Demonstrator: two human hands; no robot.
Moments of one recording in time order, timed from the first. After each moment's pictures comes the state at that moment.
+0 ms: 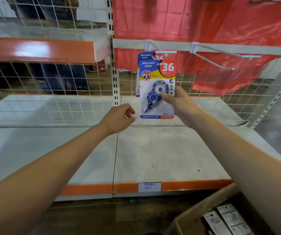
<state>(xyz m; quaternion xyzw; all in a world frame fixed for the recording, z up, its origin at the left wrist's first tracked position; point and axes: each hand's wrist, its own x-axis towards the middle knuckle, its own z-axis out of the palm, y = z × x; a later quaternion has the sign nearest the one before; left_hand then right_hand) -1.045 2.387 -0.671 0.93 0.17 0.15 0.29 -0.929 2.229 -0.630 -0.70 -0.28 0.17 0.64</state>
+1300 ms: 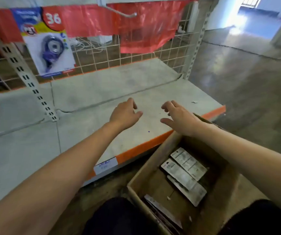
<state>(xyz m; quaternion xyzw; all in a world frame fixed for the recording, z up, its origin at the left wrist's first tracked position) -0.939 2.204 -0.741 0.95 0.07 0.01 0.29 -0.931 2.017 -0.718 -0.95 -0.24 0.07 0.17</state>
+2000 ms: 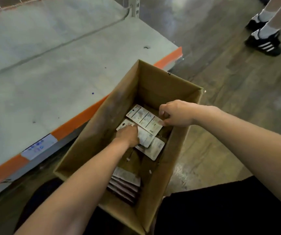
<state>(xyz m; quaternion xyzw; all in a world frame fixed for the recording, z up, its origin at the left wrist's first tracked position) -0.967 2.014 -0.935 0.94 -0.10 -0.31 0.10 -0.946 1.851 -0.812 -0.93 -0.17 0.32 -0.01</state>
